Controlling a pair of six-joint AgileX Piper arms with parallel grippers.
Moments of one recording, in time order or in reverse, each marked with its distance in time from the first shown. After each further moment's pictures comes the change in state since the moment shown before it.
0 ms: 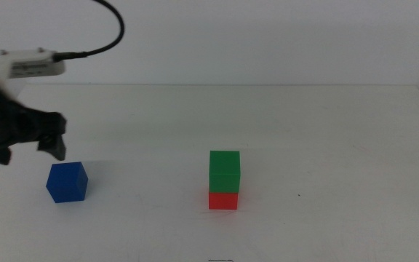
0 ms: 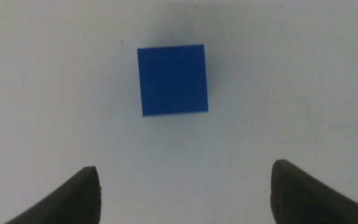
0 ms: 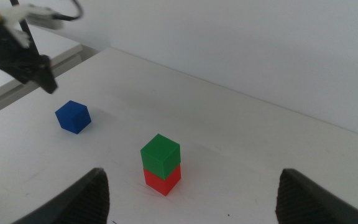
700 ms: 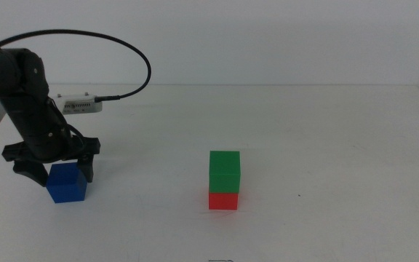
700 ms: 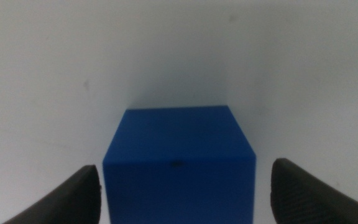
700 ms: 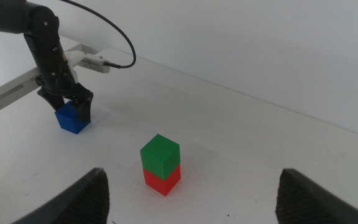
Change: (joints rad) left arm 0.000 0.477 -0.179 0.000 -0.034 -0.019; right arm 0.000 0.000 0.000 0.000 0.000 0.000
